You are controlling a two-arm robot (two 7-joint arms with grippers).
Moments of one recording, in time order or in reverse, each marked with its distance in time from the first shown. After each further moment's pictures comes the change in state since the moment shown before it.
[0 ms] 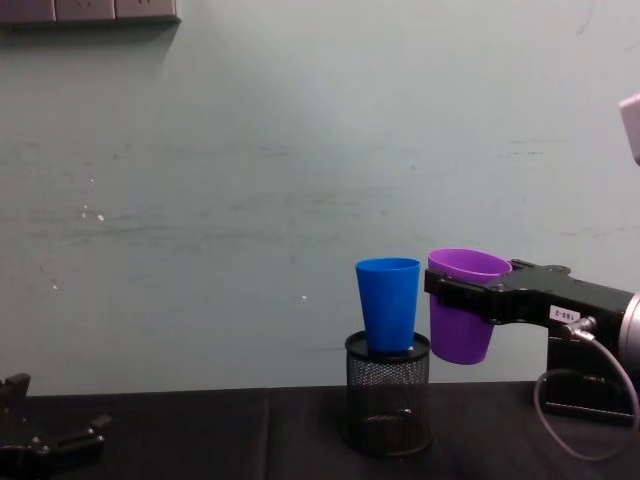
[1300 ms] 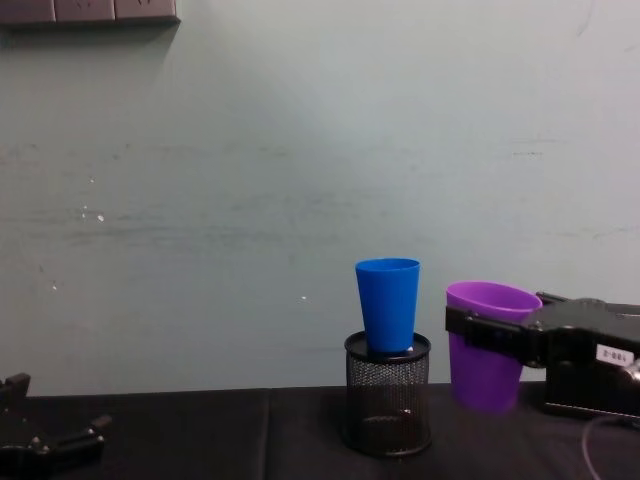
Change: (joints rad) left arm 0.000 0.000 0.000 0.000 0.000 0.000 0.000; right arm -0.136 0.097 -0.001 -0.172 0.062 0.058 0.027
